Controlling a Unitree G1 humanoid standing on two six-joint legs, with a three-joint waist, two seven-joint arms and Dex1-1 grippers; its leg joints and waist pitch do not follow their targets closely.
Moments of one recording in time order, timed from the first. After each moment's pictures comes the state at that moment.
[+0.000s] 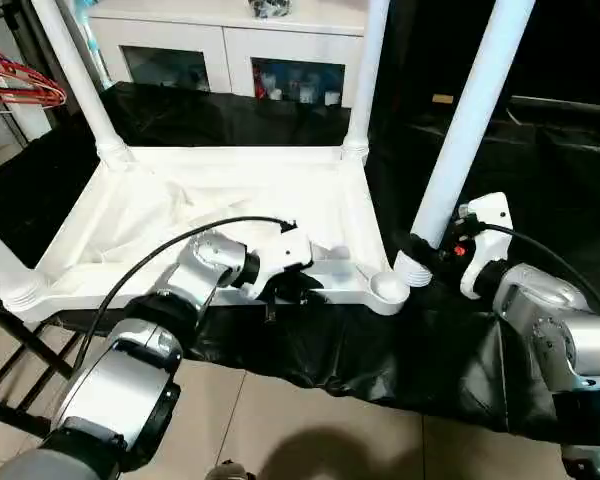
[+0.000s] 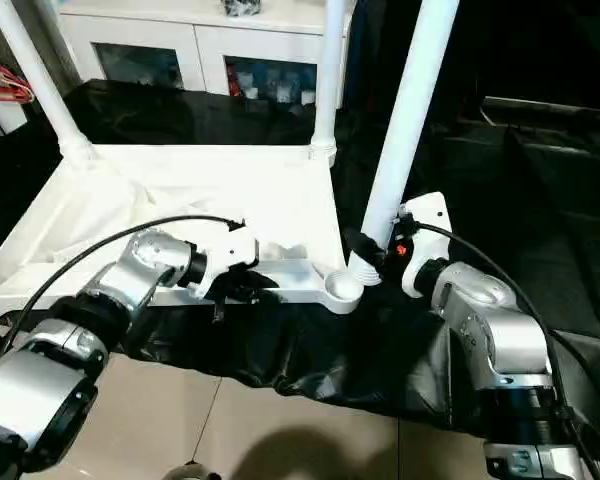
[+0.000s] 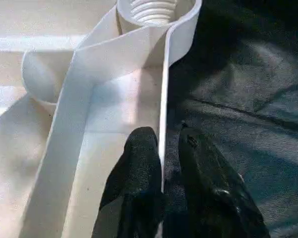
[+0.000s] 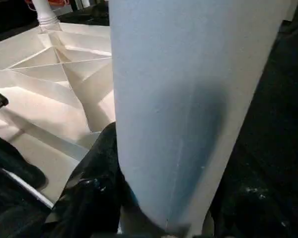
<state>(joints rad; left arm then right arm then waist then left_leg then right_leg) -0.83 0.23 -0.29 1.02 0.15 -0.15 -1.18 -0.36 -0.39 -0.06 0.09 0.34 0.54 0.57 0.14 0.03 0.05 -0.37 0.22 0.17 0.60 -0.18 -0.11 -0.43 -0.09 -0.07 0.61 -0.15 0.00</state>
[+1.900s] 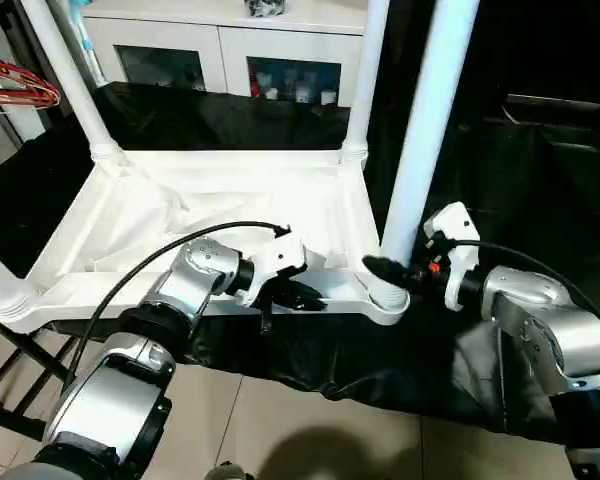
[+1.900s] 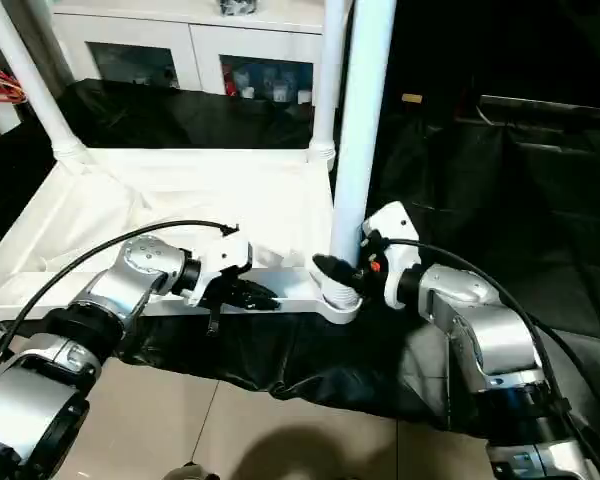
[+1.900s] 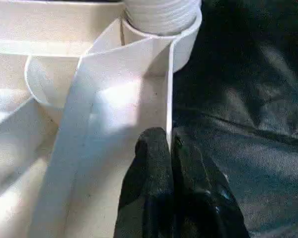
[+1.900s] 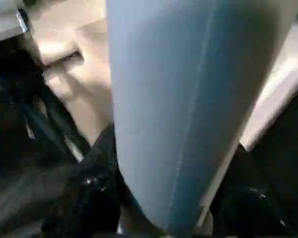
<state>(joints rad) -0.78 0.25 -0.27 0.91 0.10 -0.06 -1.27 -0.35 -0.45 0.09 0.05 0.31 0.56 0.75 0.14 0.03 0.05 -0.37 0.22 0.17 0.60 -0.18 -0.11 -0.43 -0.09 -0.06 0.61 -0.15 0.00</state>
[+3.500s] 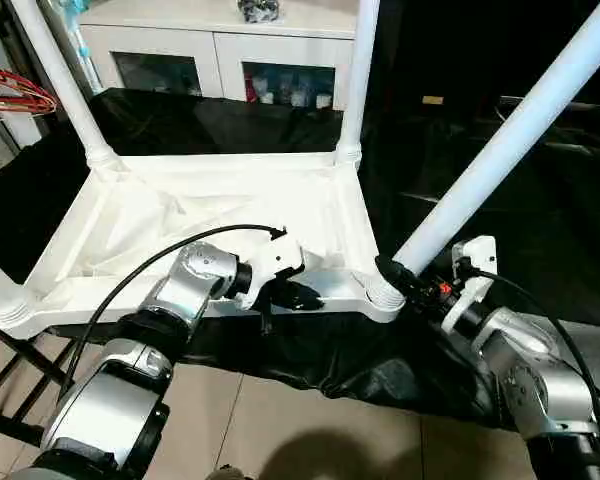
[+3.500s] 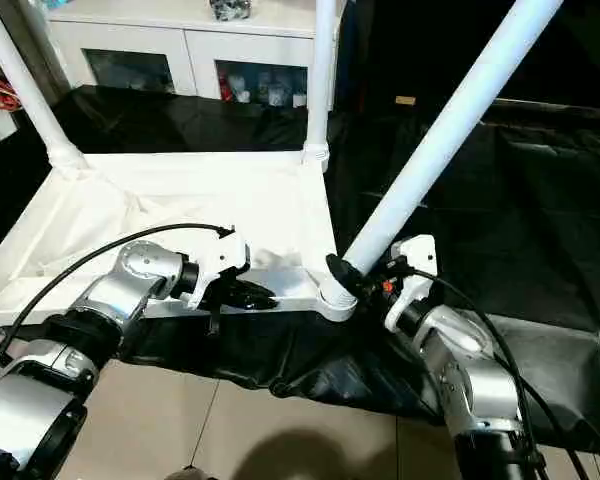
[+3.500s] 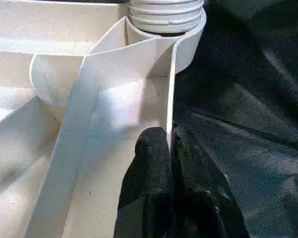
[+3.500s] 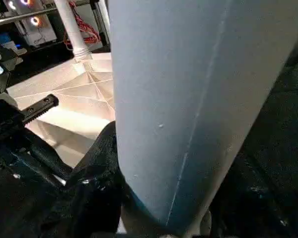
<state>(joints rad) -0.76 0.24 -0.27 0.91 0.09 -0.06 -1.22 -0.18 -0.27 -0.04 0.16 0.38 0.26 0.67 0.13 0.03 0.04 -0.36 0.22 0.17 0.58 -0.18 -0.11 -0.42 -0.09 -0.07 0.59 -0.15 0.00</state>
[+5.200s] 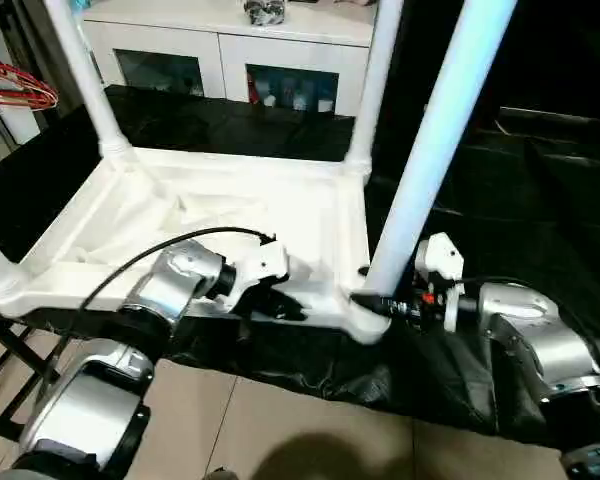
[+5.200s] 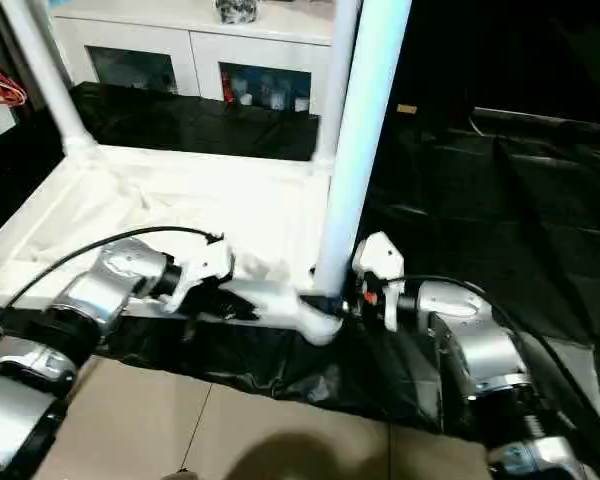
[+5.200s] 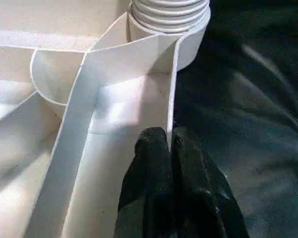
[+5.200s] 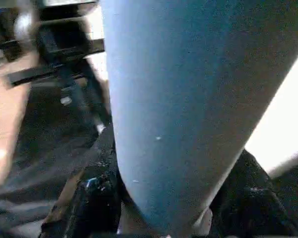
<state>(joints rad) -0.74 0.29 -0.29 0.85 0.10 0.01 -1.22 -0.40 -0.39 0.13 0.37 0.23 0.14 0.93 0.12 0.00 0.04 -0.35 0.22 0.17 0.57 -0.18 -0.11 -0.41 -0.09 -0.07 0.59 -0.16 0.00</state>
